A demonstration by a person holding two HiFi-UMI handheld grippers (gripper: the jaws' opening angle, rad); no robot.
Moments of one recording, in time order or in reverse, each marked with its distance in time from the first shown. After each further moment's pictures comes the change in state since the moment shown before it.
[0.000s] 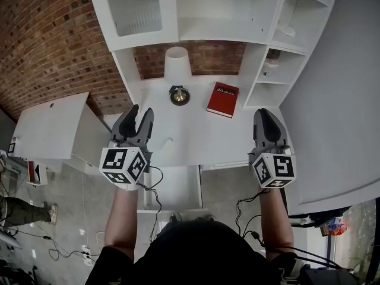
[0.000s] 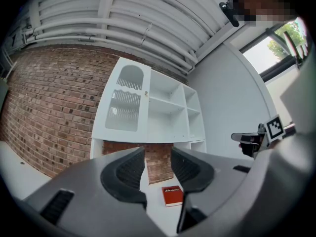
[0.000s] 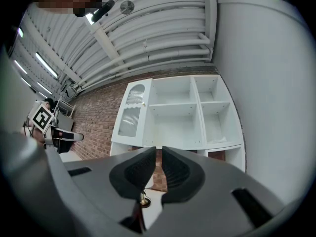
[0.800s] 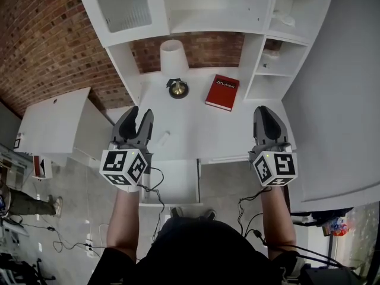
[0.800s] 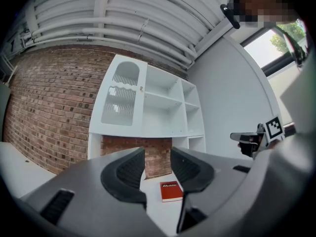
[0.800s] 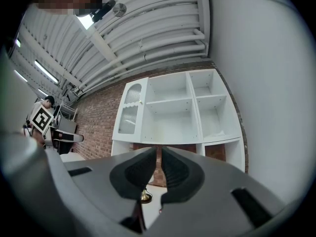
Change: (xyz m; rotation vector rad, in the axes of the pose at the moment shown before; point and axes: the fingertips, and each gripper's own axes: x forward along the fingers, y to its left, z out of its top) left arm 0.004 -0.046 -0.017 0.009 0.047 0.035; right arm -0.015 -0.040 -0.020 0.041 0.020 0.041
